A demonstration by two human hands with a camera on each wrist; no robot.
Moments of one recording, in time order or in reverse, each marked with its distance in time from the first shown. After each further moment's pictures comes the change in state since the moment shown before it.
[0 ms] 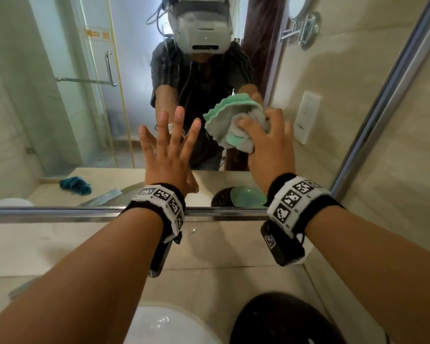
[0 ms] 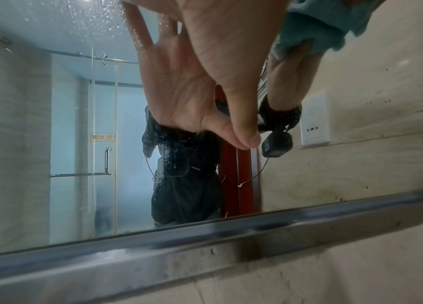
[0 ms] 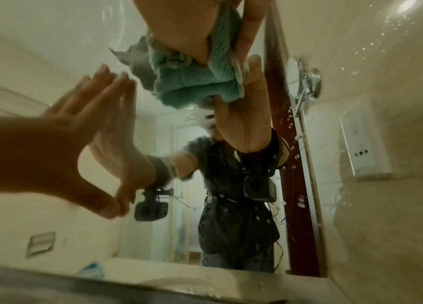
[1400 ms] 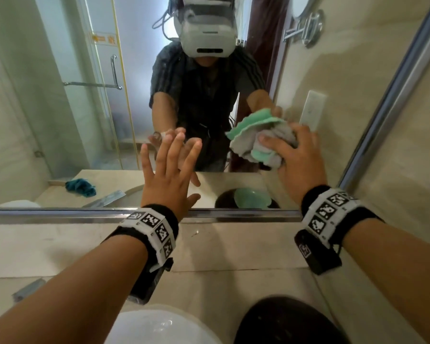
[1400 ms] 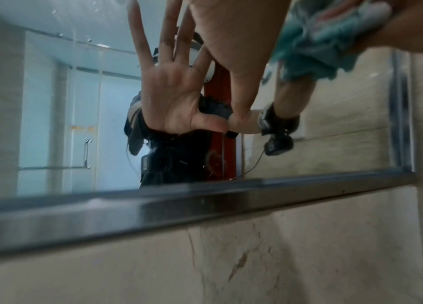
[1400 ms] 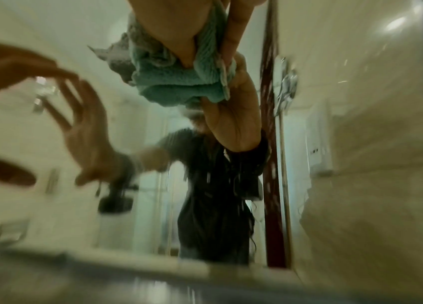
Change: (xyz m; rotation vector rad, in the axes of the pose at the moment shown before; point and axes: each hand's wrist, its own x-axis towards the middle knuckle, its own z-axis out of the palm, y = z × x) left_hand -0.031 -0.006 0.021 0.059 0.150 0.066; right_hand -0.026 0.048 -0.009 -0.058 -0.113 -0.078
